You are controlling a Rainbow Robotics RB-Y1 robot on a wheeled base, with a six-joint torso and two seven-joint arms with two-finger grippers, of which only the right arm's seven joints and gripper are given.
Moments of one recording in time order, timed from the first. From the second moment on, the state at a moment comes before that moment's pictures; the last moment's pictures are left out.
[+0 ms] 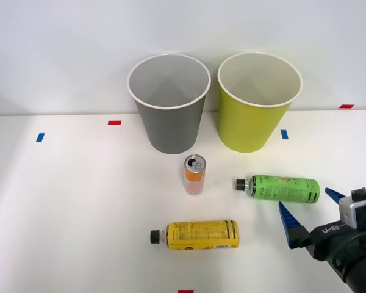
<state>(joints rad) 0.68 -0.55 0.10 -2.43 -0.31 0.40 1.56</state>
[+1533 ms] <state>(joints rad) -0.08 -0.90 0.10 -2.30 -0.88 1.38 2.30</state>
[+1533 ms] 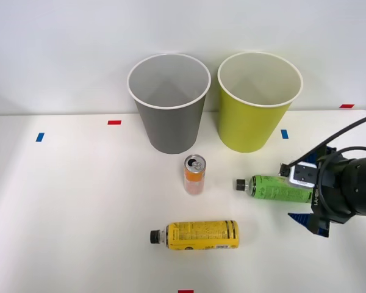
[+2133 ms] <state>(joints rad) -0.24 -0.81 0.35 -2.22 -0.60 1.45 2.35</state>
